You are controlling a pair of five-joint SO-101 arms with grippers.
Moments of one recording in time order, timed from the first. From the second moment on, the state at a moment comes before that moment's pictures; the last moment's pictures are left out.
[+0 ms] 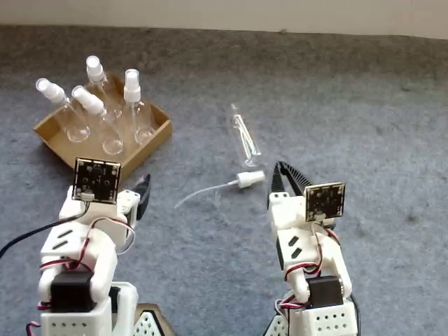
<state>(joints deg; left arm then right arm) -7.7 -92.2 68.4 60.4 -6.8 -10.7 -104.6 95.5 27.2 2.4</state>
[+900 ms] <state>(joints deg) 18.2 -12.6 6.8 76.2 17.0 -10.5 -104.6 95.5 27.1 2.4</state>
